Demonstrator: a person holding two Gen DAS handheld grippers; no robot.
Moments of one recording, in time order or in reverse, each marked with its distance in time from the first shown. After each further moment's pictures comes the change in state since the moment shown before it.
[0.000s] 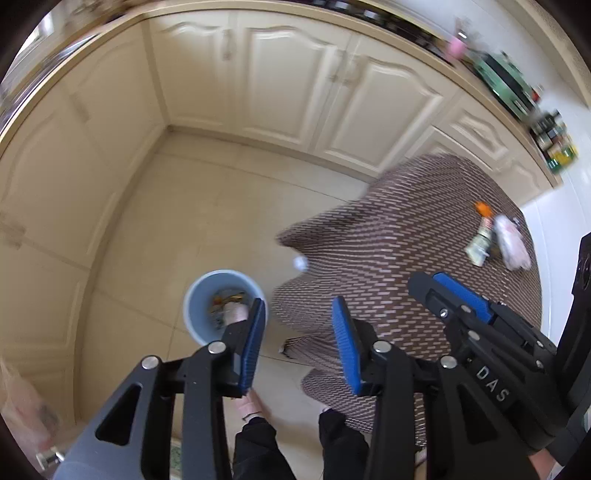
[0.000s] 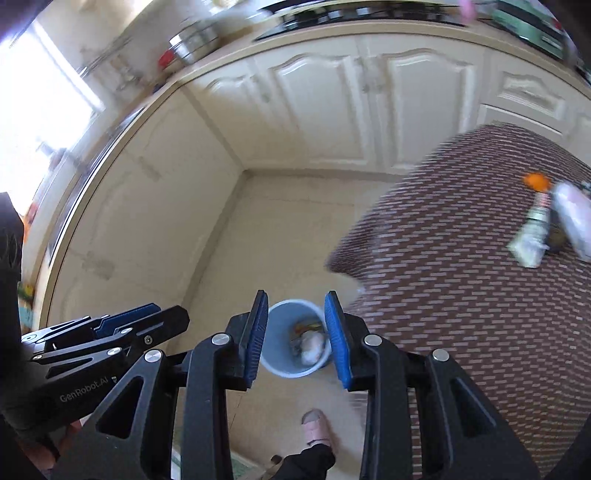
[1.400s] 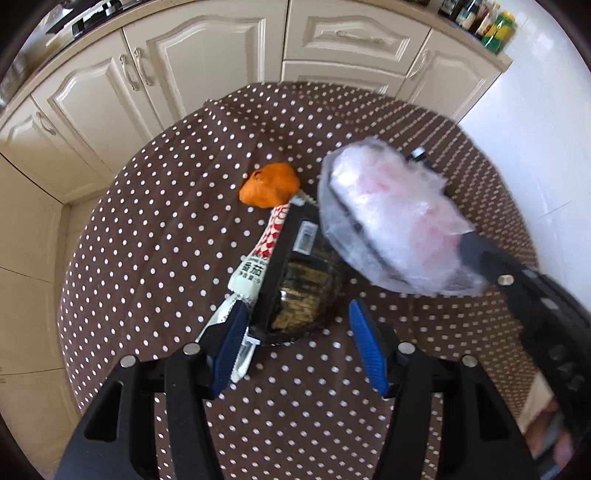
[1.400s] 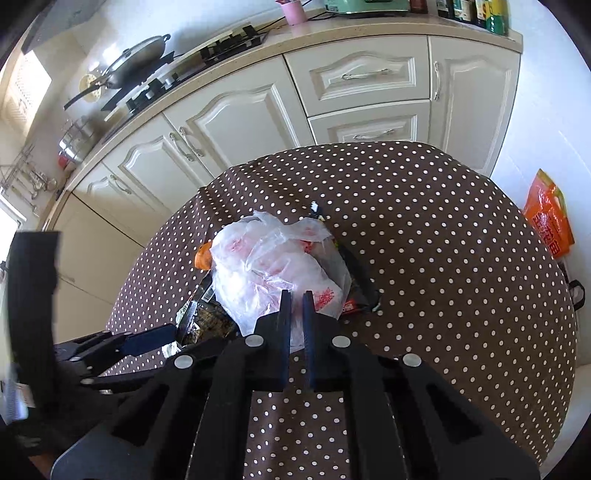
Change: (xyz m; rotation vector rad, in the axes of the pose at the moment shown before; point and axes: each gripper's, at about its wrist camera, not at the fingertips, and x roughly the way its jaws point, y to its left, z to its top) left arm 0.179 -0.357 0.051 0.394 0.100 -0.010; right arm -0.057 -0.320 0.044 0.259 -0.140 -0.155
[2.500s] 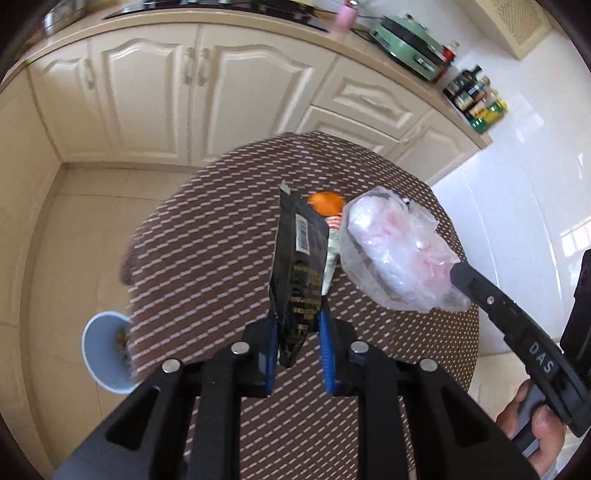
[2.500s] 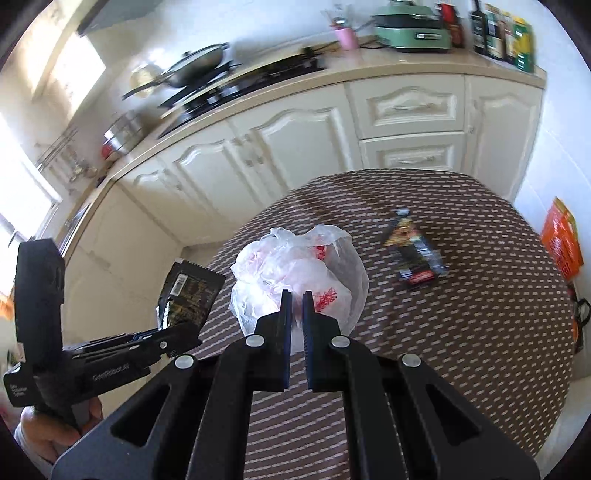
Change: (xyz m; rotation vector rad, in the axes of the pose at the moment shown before) left arm -0.126 0.129 -0.101 -0.228 -0.156 -0.222; right arm -0.072 0.113 -0.042 -0.126 -0.046 0.118
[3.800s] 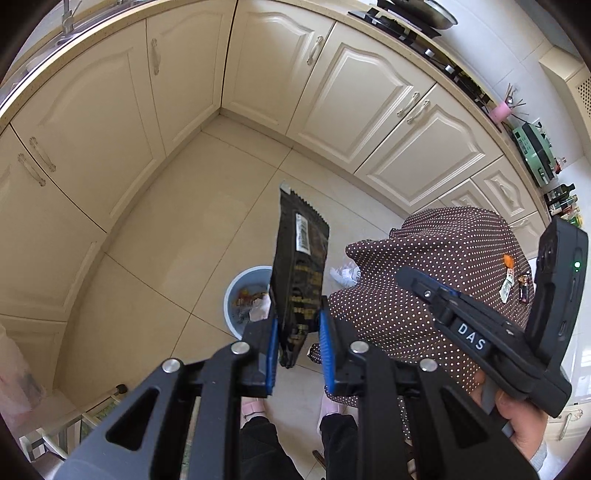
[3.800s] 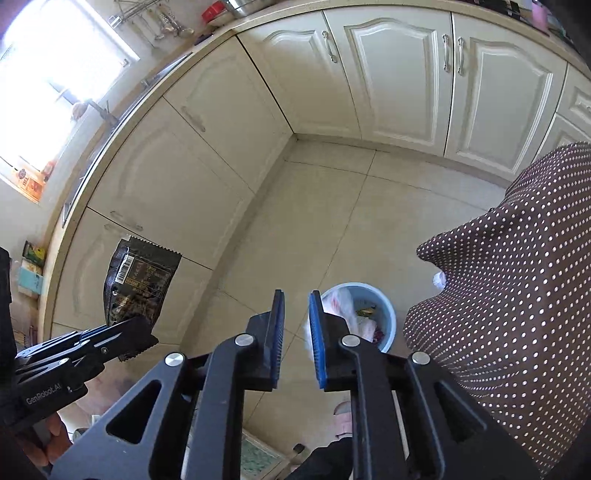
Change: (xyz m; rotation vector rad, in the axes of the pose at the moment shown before) left arm -0.190 0.380 -0.111 -0.378 -0.064 0.207; right arm 0.168 0.349 -0.108 -0.279 0.329 0.163
